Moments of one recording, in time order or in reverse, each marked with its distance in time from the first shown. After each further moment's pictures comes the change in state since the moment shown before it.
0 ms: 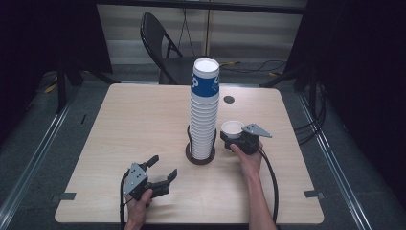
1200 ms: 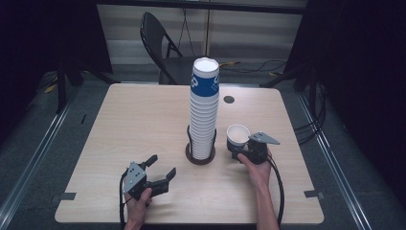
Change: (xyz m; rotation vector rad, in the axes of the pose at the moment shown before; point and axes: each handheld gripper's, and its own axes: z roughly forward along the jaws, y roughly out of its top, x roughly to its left) left arm 0.002 0.001 0.001 0.014 0.029 -0.020; right arm -0.003 -0.012 -0.036 0.133 -0.036 0.015
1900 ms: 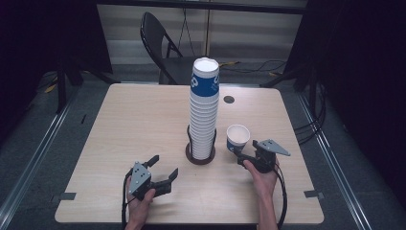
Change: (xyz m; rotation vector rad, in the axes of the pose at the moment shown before) left arm -0.006 0.001 0.004 0.040 0.016 0.061; right arm 0.009 -0.005 -0.040 -0.088 -0.055 0.043
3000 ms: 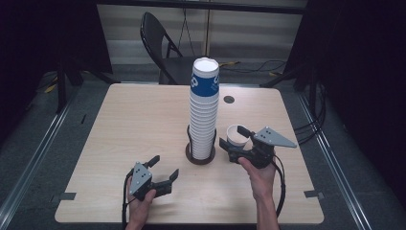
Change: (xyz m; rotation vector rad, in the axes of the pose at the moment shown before) left arm -0.001 0.000 0.000 0.002 0.002 0.016; right arm 0.061 0.081 -0.046 -0.156 0.296 -0.093
